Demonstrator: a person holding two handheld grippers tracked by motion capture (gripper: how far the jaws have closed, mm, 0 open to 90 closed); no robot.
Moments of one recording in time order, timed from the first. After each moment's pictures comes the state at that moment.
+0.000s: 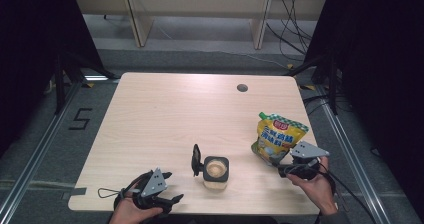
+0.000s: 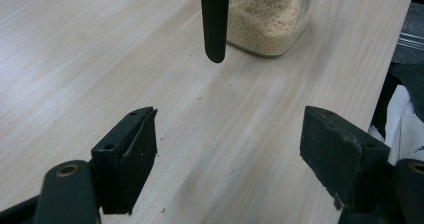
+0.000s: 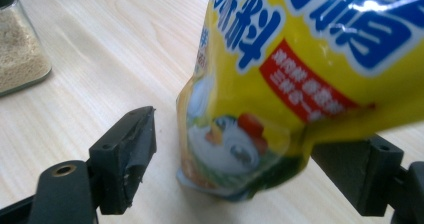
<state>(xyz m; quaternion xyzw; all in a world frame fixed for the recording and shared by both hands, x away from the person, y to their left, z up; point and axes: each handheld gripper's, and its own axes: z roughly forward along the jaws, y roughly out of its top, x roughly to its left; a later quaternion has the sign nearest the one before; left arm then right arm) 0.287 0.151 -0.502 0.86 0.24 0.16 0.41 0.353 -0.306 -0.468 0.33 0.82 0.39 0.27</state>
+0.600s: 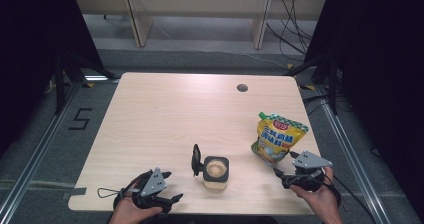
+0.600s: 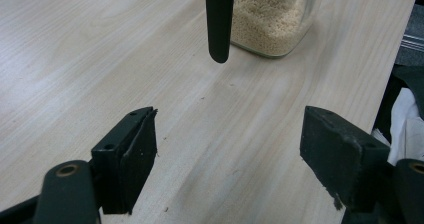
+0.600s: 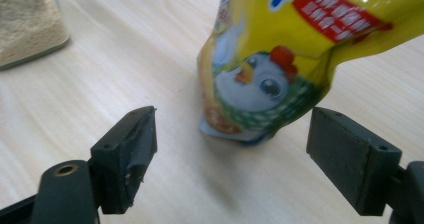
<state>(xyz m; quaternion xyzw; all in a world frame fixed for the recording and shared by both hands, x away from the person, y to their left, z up) 0.289 0.152 -0.501 0.86 0.24 0.16 0.41 0.324 -0.307 -0.469 0.35 0.83 0.36 0.26</state>
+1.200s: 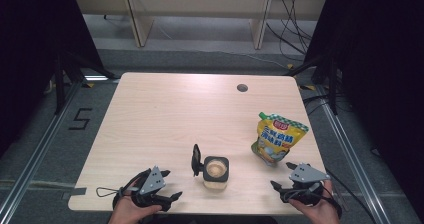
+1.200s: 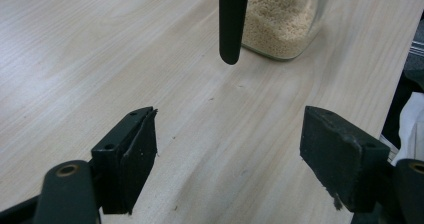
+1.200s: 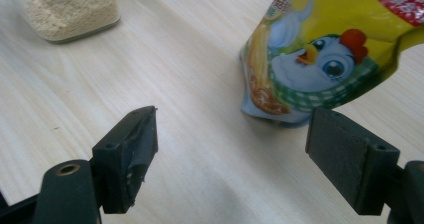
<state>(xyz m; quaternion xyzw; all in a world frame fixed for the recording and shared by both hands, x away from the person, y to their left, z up) 0.292 0.156 -0.500 0.86 0.26 0.16 0.41 0.293 -0.296 -0.471 0.32 0.85 0.34 0.25</state>
